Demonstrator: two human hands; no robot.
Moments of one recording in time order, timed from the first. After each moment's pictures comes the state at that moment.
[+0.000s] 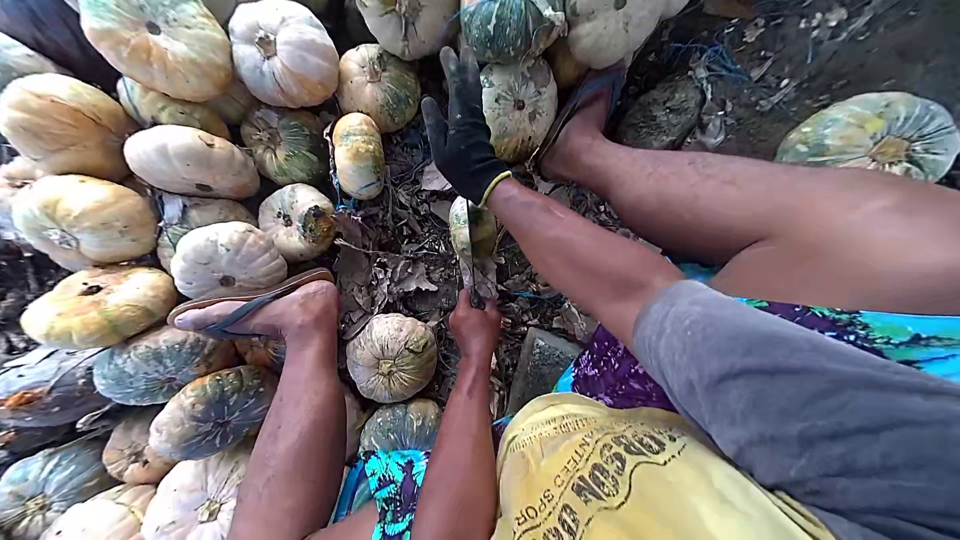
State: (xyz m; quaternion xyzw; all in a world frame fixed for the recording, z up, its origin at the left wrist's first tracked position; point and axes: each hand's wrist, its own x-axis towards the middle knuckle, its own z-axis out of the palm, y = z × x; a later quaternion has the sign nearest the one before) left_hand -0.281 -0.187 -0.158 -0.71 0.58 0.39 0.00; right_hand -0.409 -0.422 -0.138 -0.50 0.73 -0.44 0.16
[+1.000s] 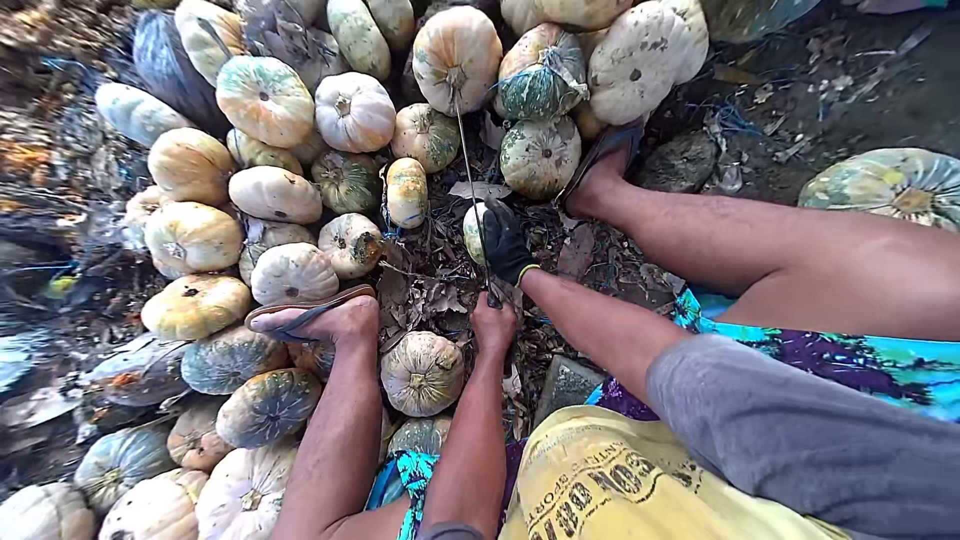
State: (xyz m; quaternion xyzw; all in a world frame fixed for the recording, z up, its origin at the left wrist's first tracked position) left_hand -0.283 -0.239 -0.165 -0.71 0.51 0.48 -0.02; right_hand -0.392 -0.331 -0.198 -0.49 0.74 -0.34 0.31
